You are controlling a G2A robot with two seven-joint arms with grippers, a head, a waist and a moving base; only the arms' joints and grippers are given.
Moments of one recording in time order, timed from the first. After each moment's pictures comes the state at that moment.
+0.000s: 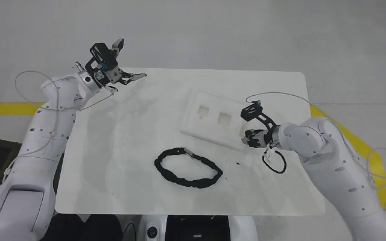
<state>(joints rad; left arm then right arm) 0.58 -0.97 -1.09 -0.97 1.63 -0.69 0.60 -0.99 -0.94 1.13 -1.77 -0.58 -0.07 1.31</state>
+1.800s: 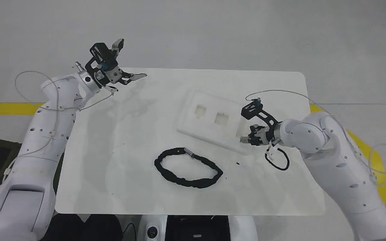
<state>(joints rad) 0.58 -0.97 -1.09 -0.97 1.63 -0.69 0.60 -0.95 -0.94 1.12 -1.75 -0.59 -0.13 1.31</state>
